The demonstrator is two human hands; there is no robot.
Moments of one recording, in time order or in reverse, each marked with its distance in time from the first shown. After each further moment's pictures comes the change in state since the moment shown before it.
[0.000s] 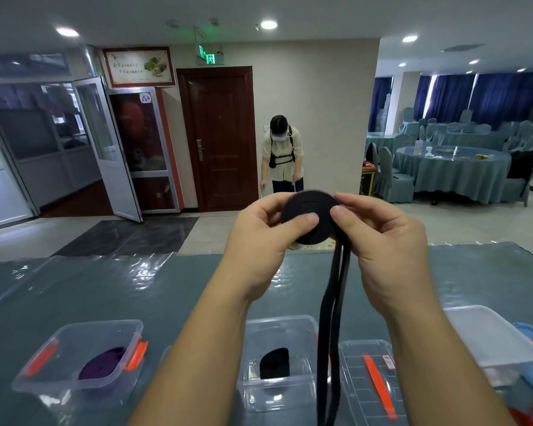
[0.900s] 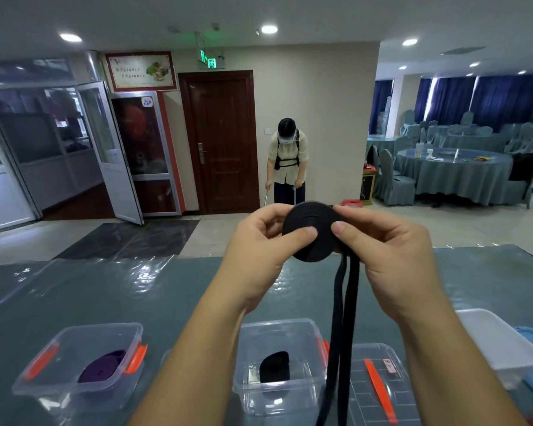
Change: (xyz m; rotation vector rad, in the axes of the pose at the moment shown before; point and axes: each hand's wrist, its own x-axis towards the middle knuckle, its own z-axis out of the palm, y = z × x) left_hand -0.006 -0.005 -0.002 0.083 -0.024 -0.044; right_hand 0.001 -0.002 -0.014 -0.083 -0.093 -0.018
